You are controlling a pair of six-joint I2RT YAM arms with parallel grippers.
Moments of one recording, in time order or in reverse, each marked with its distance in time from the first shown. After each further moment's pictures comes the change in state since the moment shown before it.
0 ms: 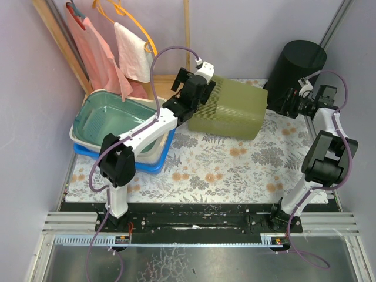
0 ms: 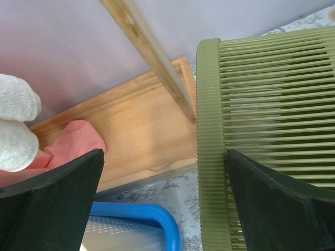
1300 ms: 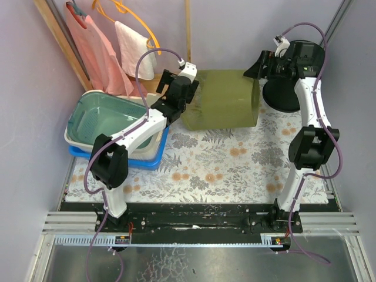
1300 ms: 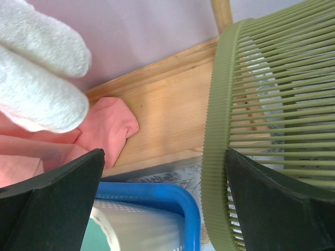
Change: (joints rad) left arm 0.116 -0.076 -0.177 0.093 -0.034 0.023; right arm 0.322 0.187 0.660 -0.196 0.108 0.092
